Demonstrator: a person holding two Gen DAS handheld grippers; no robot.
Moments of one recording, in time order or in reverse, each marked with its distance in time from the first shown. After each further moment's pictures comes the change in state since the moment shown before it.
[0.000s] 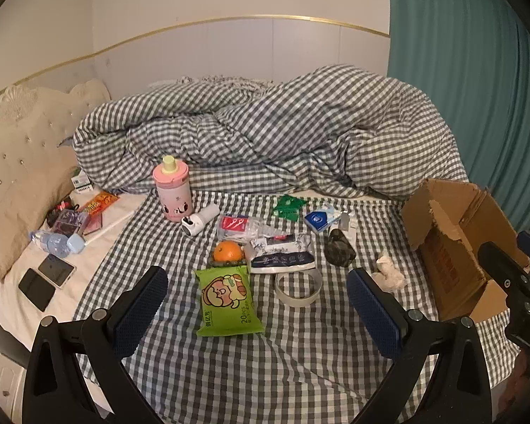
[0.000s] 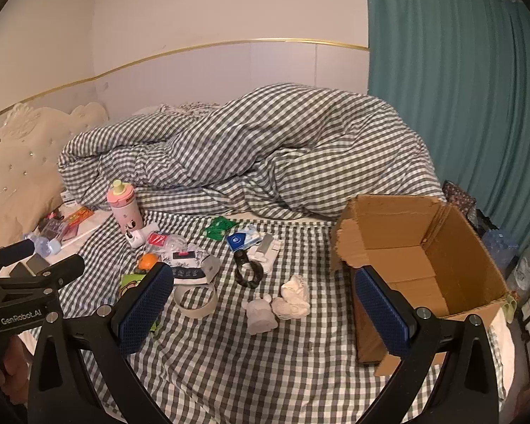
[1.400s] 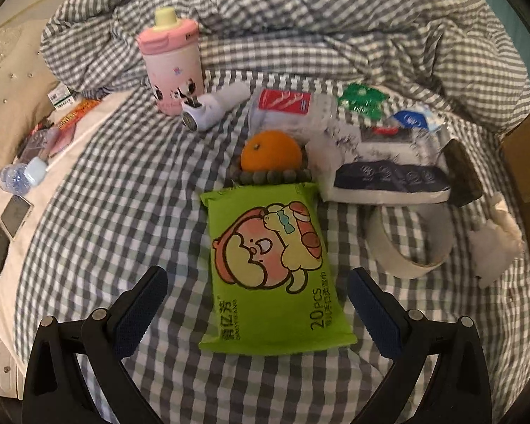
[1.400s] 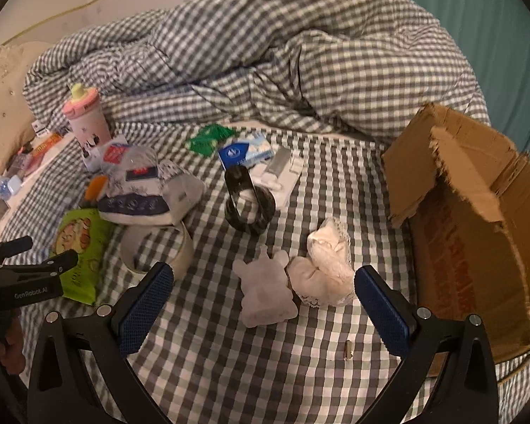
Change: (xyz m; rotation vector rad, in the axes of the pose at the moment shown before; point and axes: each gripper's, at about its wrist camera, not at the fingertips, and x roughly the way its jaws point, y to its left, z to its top) left arm 0.215 0.048 -0.075 -0.046 0.337 0.089; right arm 0.190 0.007 -0.061 -0.071 0.312 0.014
